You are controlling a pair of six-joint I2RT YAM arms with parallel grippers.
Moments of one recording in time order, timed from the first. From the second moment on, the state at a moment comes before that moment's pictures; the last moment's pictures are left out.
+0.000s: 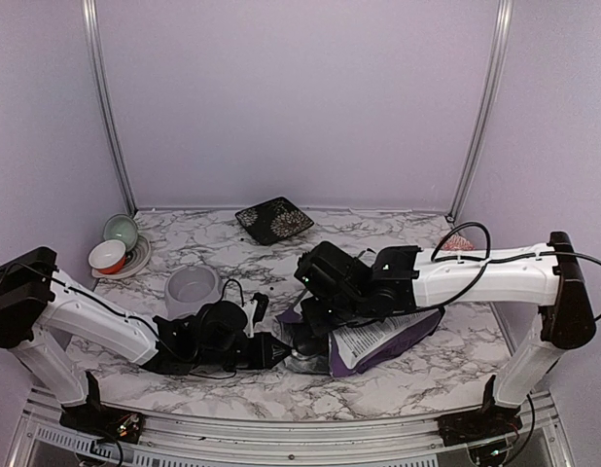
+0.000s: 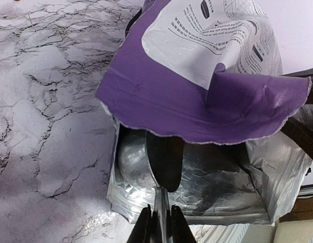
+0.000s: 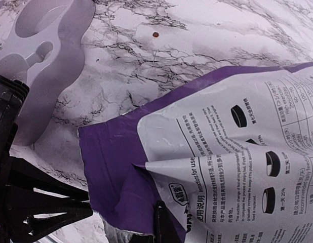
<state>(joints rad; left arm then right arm) -1.18 1.60 0.64 0.39 -0.05 -0.98 1.15 1.66 1.29 -0.65 0.31 0.63</state>
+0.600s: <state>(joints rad) -1.17 1.60 0.54 0.53 -0.03 -0.94 1.15 1.64 1.26 -0.62 0.33 0.65</state>
